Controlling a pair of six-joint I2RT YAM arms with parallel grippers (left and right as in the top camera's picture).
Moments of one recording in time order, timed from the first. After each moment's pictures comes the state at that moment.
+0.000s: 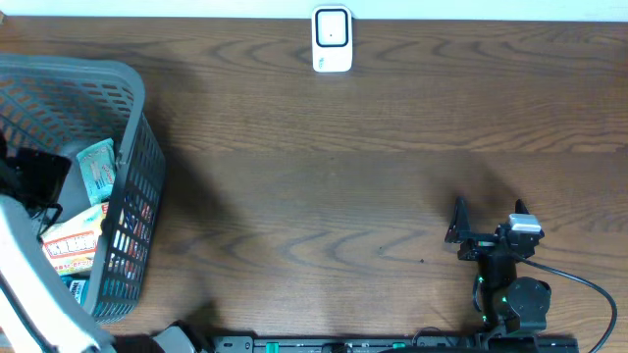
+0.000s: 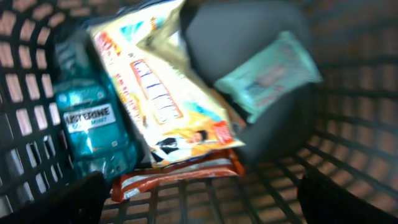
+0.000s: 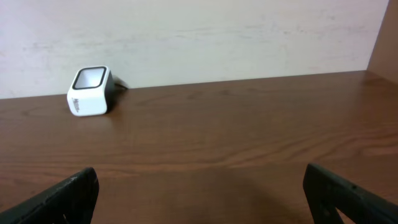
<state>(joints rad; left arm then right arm) 0.67 1.41 1.52 -1.36 -0.06 -0.69 0.03 0.01 0.01 -0.07 0.06 0.09</state>
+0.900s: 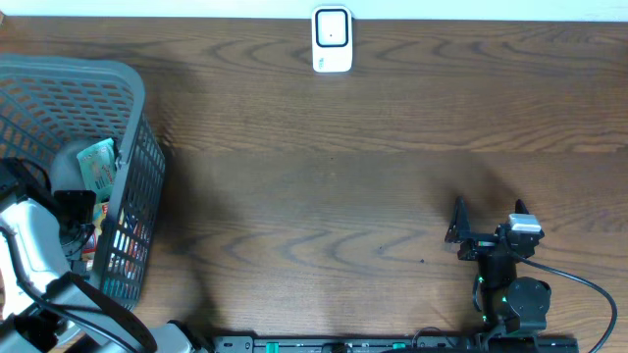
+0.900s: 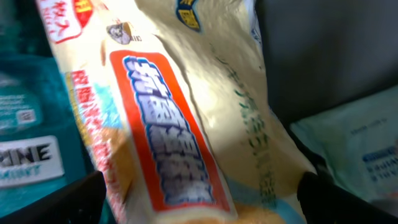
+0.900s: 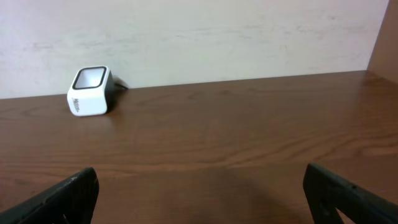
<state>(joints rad) 0.74 1.53 1.03 -0.88 -0.06 -0.82 0.03 0.01 0.01 -0.07 0.06 0.09</state>
